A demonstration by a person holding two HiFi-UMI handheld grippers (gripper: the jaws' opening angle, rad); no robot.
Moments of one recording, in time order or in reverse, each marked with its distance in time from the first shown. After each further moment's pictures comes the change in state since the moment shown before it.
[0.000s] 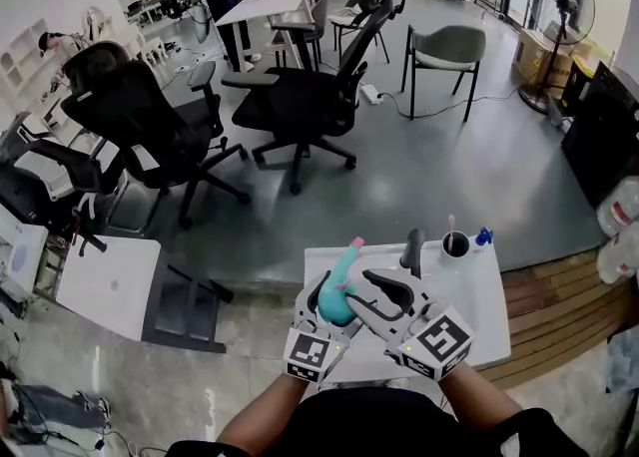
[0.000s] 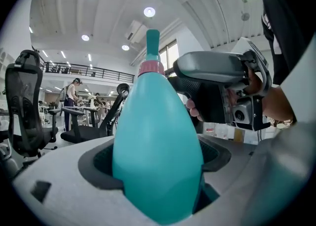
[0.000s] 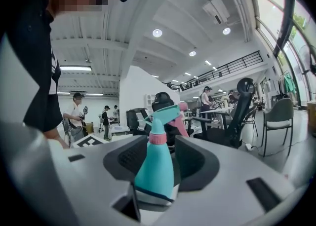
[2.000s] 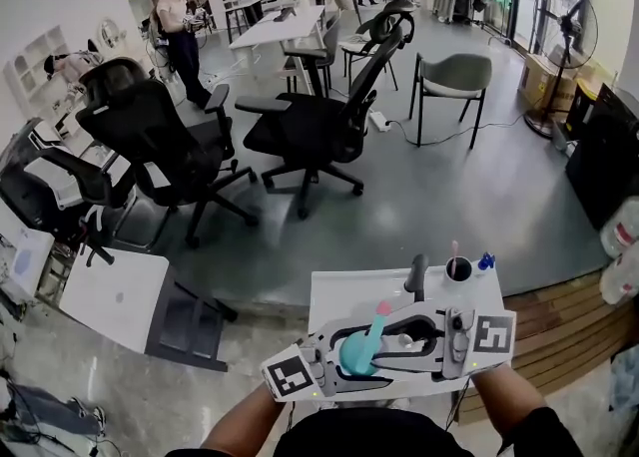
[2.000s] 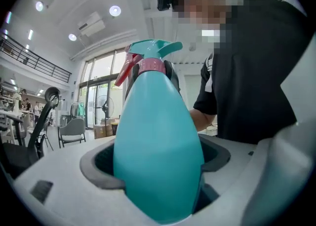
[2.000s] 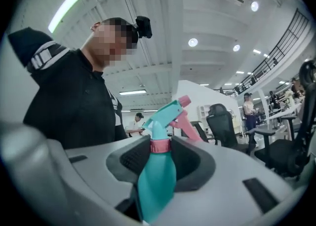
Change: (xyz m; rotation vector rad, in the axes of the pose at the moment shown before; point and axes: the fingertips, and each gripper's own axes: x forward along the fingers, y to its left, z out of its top) left arm -0.058 -0.116 0.079 0.075 -0.158 -0.768; right arm -0.059 0.077 0.066 0.005 -0.137 0.698
